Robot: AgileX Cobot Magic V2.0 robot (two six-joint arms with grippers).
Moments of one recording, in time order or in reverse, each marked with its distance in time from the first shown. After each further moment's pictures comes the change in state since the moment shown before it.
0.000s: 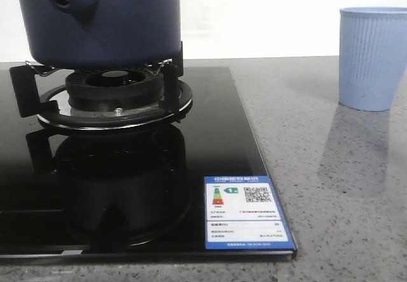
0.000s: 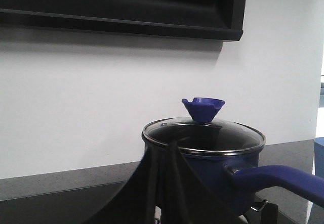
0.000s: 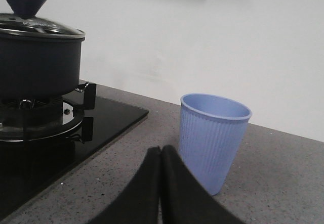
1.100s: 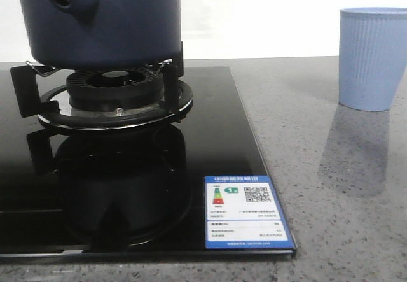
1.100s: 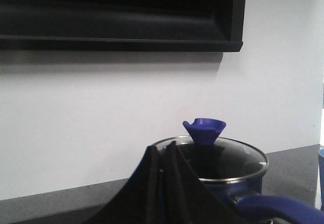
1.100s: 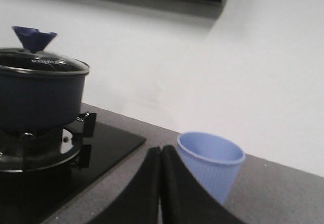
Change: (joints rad) left arm 0.000 0.091 -0.095 0.032 0.006 0.000; right arm 0.000 0.036 -0.086 0.011 0.003 -0.013
